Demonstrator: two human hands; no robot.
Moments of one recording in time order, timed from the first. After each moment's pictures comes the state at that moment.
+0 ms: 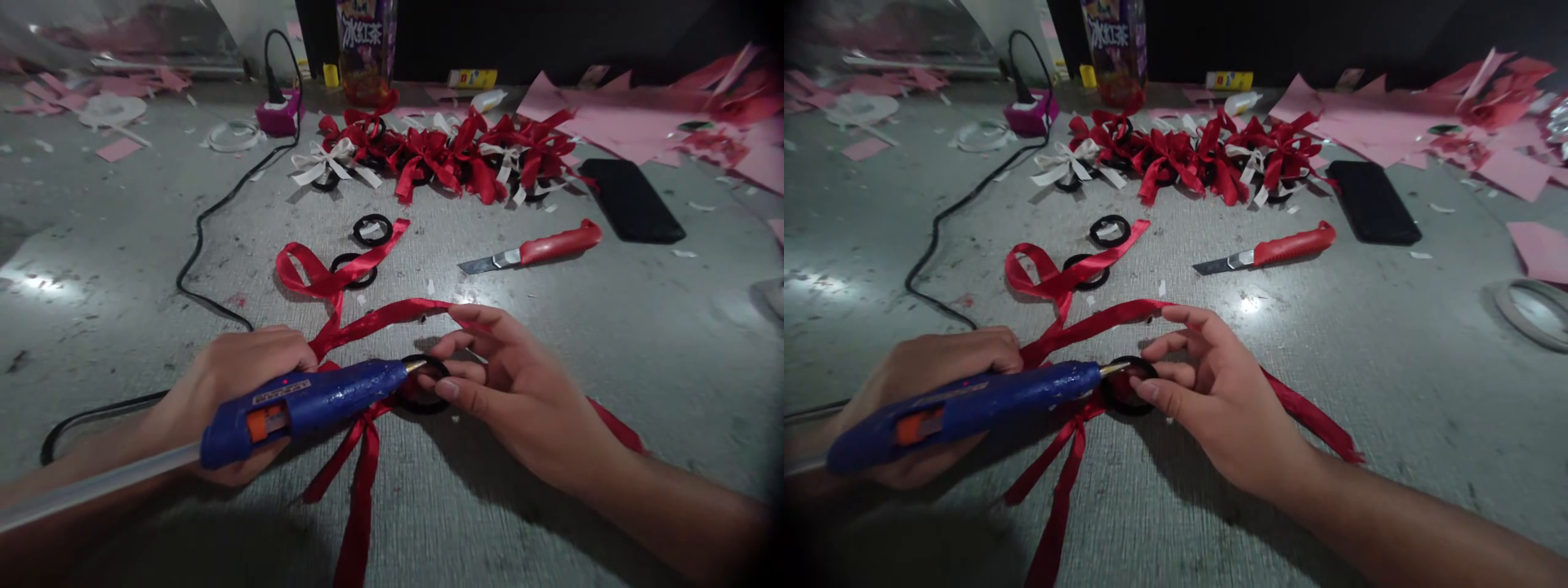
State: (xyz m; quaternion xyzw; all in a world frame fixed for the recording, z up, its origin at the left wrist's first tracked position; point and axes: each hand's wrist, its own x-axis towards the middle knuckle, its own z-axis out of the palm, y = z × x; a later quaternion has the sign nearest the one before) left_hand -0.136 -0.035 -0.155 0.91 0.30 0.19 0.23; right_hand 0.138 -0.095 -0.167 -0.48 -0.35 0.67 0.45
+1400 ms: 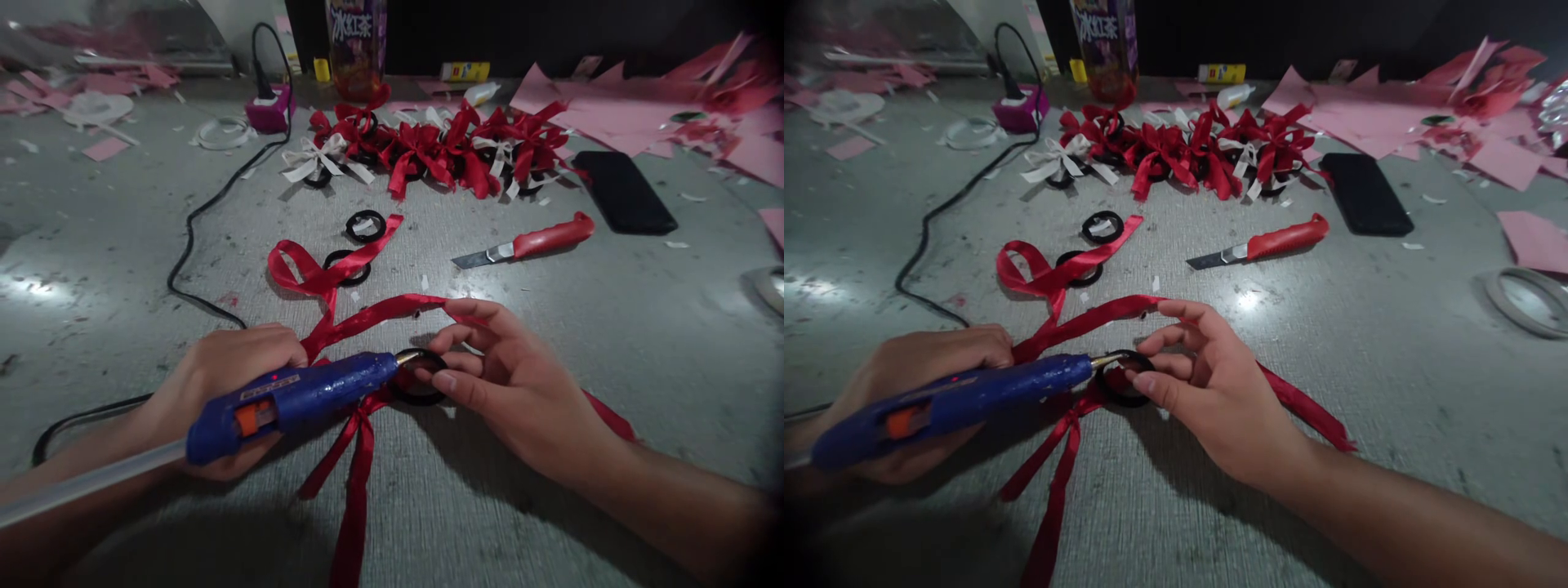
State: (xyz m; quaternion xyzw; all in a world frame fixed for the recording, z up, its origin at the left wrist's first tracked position) left_hand -0.138 -0.033 -0.152 0.91 0.30 0.17 0.23; right_hand 0.139 -0.097 -0.165 -0.50 -0.37 0.64 0.45
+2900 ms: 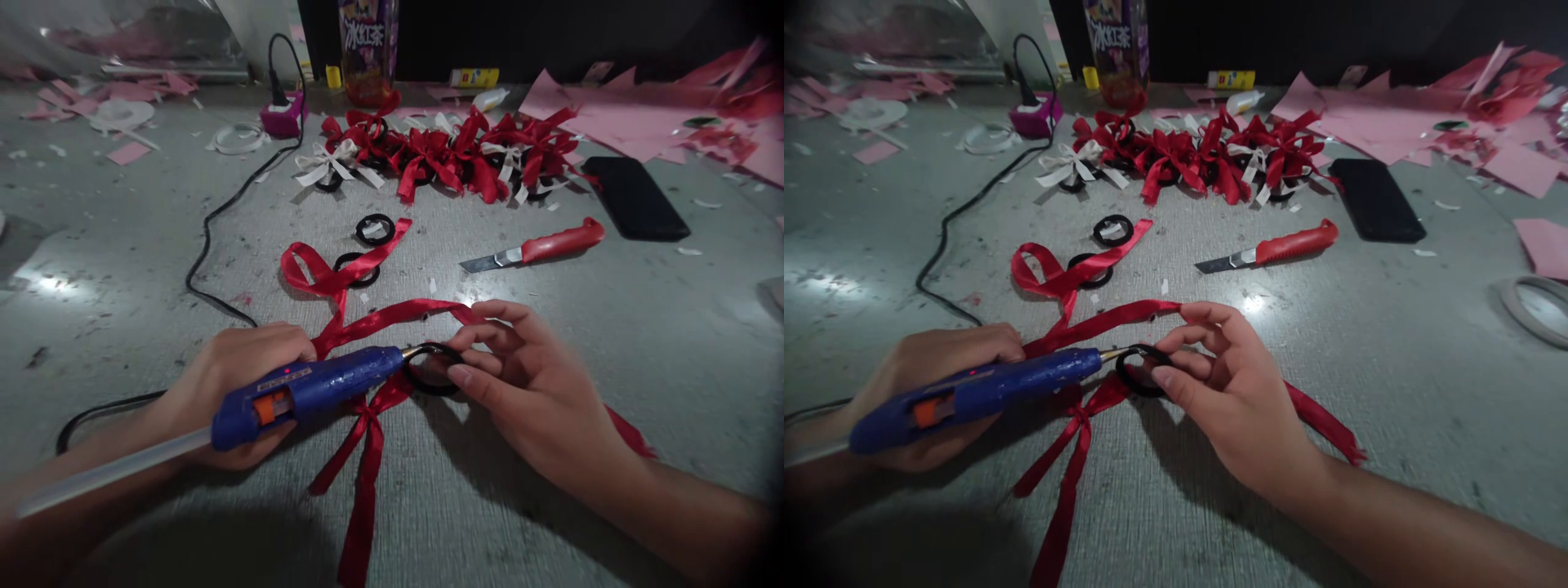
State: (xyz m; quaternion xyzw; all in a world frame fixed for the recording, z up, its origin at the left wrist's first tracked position) left_hand -0.137 -0.036 -0.152 0.91 0.31 0.19 0.21; right_hand 0.138 -0.100 -0.166 -0.52 -0.39 0.58 0.50
